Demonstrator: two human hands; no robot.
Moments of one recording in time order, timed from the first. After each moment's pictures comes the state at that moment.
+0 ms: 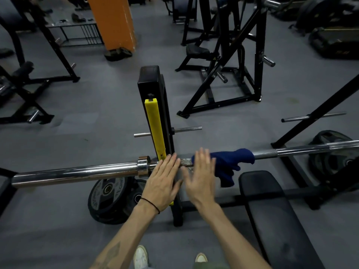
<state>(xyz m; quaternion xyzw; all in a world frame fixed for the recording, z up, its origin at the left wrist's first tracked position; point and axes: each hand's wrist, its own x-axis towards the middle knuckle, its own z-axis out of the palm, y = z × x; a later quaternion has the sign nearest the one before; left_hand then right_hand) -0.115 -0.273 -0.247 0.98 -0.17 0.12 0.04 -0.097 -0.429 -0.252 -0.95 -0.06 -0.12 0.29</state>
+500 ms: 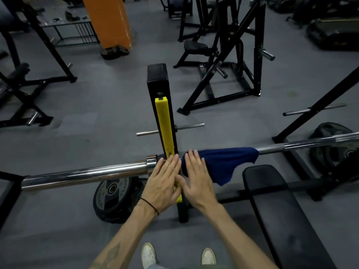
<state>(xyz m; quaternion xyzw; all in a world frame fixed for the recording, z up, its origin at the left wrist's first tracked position) -0.125 -0.243 -0.239 0.96 -0.23 0.14 -0.01 -0.112 -0.410 -0.256 -0.94 -0.17 -0.10 0.28</state>
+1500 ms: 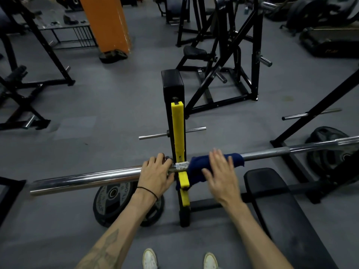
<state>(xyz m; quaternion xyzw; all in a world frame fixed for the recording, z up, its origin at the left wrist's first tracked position) -0.094 -0.198 -0.210 0.99 -0.12 0.09 0.01 -0.097 -0.444 -0.255 -0.96 -0.11 -0.14 0.20</state>
